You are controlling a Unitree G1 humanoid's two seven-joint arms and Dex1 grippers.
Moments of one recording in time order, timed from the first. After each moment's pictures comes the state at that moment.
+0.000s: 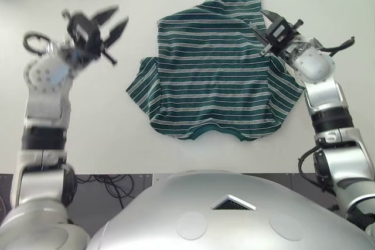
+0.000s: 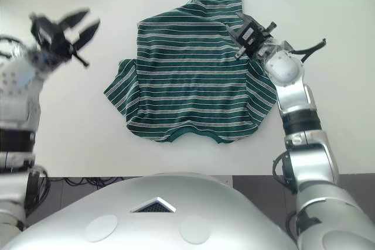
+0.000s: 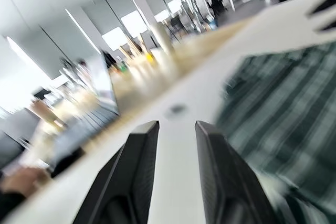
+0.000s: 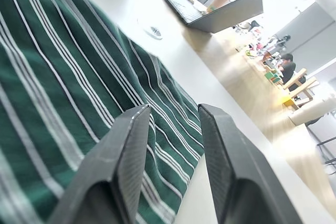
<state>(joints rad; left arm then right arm) 0.02 0.74 -0.01 0.07 -0.35 -0.19 -0.68 -0.26 -0.50 0.15 0.32 -0.09 -0.29 0.45</state>
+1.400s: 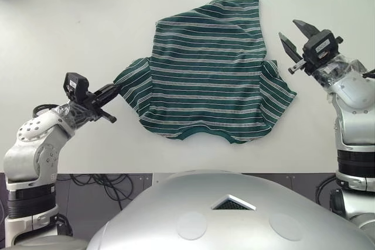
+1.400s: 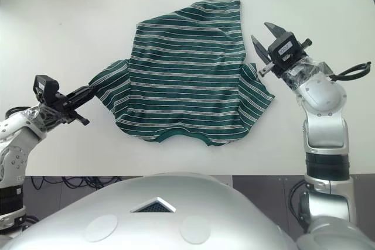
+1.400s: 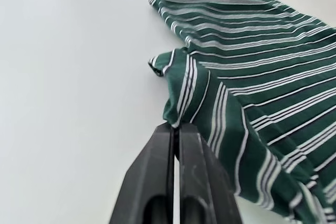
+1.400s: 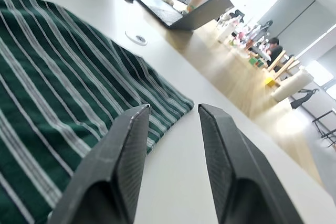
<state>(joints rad) 0.36 0.67 0.26 -0.32 -0.59 0.56 -0.70 0.08 -0.60 -0.06 -0.20 0.01 0.00 0.53</state>
